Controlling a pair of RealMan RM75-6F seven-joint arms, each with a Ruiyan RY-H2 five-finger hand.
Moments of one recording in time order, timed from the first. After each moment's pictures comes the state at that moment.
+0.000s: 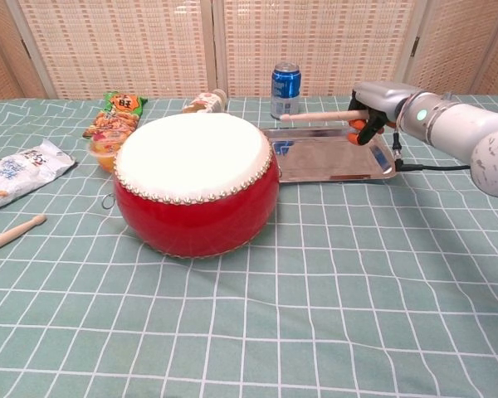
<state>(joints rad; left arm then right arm) -0.08 -1.18 0.01 -1.44 1.52 1.44 -0.08 1.00 -1.89 0.33 -0.53 -1.10 0.62 -0.02</state>
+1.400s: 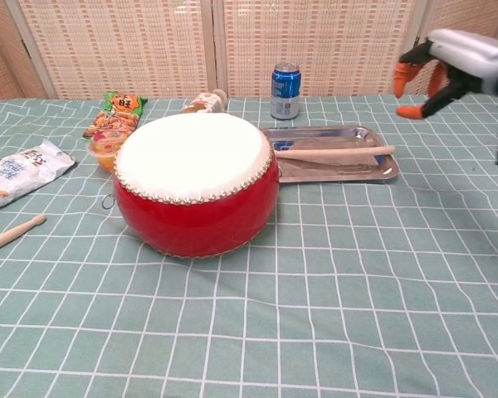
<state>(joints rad) -0.12 -1.19 -0.02 -1.45 1.53 1.43 -0.08 0.67 -1.50 0.24 -1.20 -1.25 1.08 0.01</state>
